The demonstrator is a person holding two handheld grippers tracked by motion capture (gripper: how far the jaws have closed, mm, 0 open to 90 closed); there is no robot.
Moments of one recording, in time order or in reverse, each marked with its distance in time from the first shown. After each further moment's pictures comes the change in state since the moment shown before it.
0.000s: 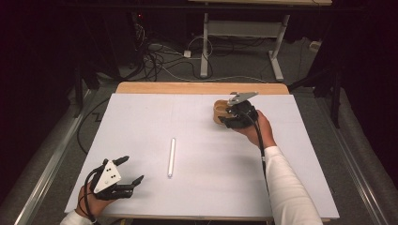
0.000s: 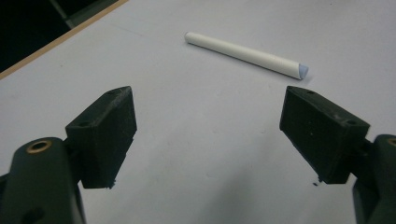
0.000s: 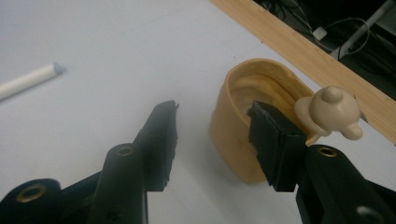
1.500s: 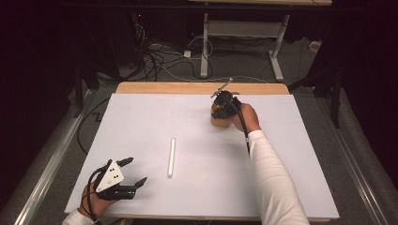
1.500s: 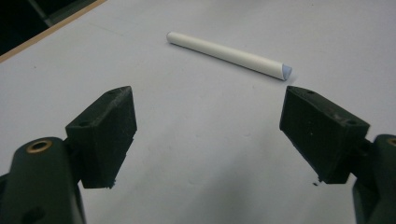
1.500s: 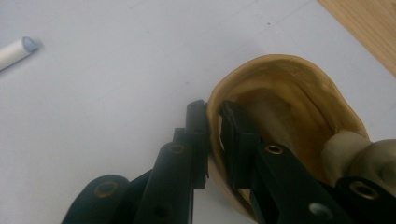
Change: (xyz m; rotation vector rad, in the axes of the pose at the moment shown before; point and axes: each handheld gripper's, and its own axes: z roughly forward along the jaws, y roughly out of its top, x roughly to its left) left arm -0.001 -0.001 0.006 -0.012 -0.053 0.007; right arm -0.011 0.036 0.056 0.266 0.123 -0.023
